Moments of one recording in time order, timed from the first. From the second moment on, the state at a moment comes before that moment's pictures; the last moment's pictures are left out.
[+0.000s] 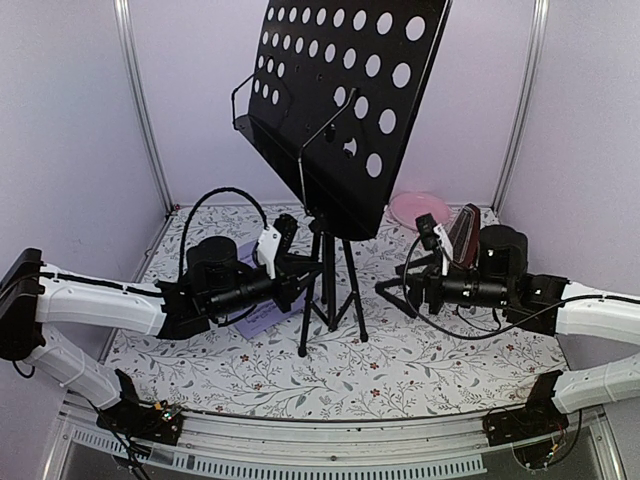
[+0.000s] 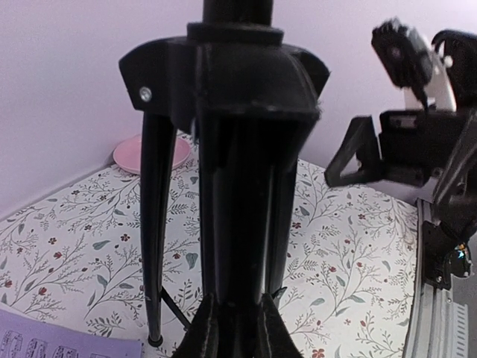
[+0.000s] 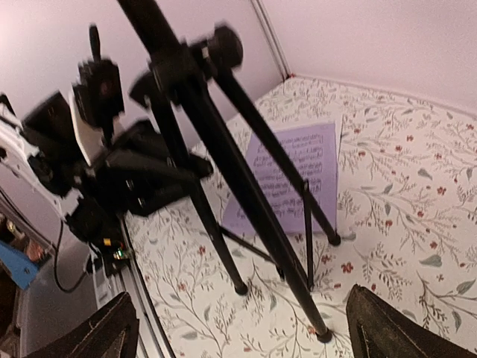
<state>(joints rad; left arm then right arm) -0.99 1.40 0.70 0.57 -0.02 -0.12 0.83 1.04 0.70 0.11 -0.25 0.37</state>
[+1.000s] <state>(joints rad) -1.00 1.43 0.73 0.55 -0.01 -0.13 0.83 1.62 0.67 0.50 -0.28 0.04</state>
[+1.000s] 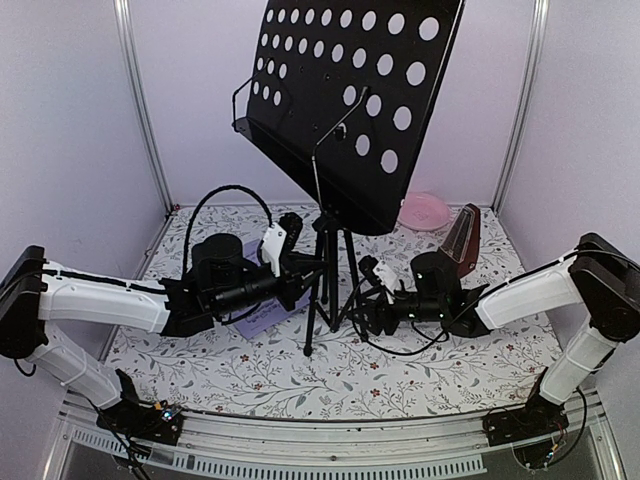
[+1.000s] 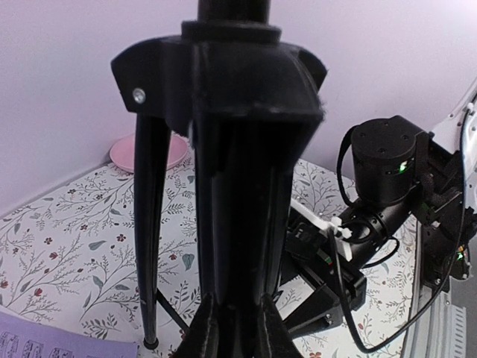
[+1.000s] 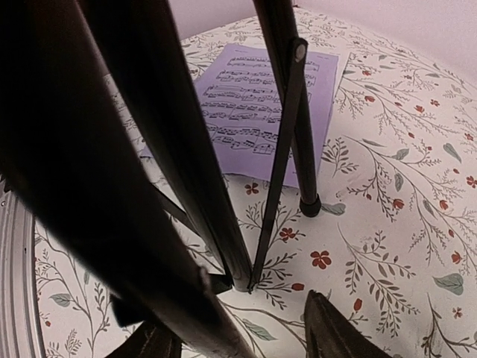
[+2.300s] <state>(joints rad) -1.04 1.41 0.78 0.42 -0.07 -0.14 0.80 1.48 0.60 0.32 -0.21 -0.12</state>
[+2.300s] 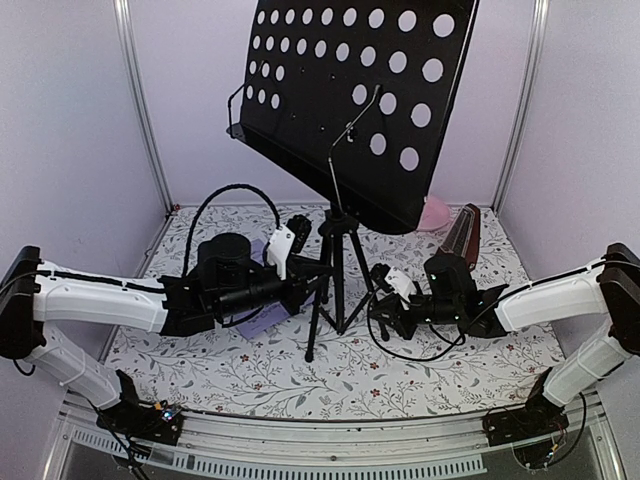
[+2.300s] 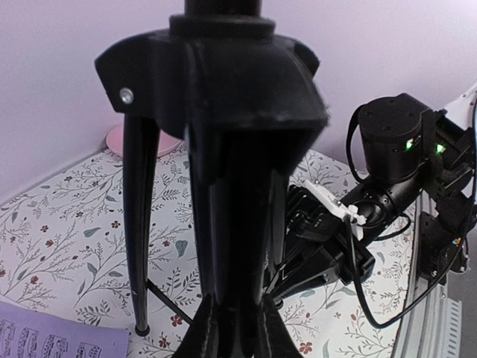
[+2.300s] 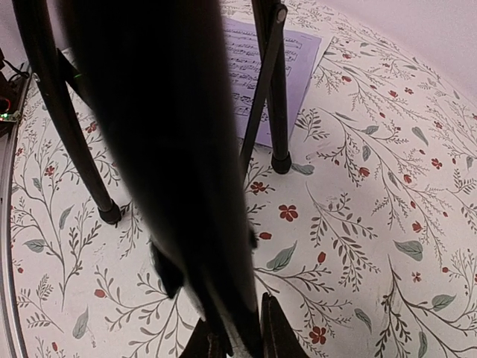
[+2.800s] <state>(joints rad) -1.03 1.43 0.63 0.39 -0.02 -0.09 0.74 1.48 0.60 0.33 -0.28 -0.05</state>
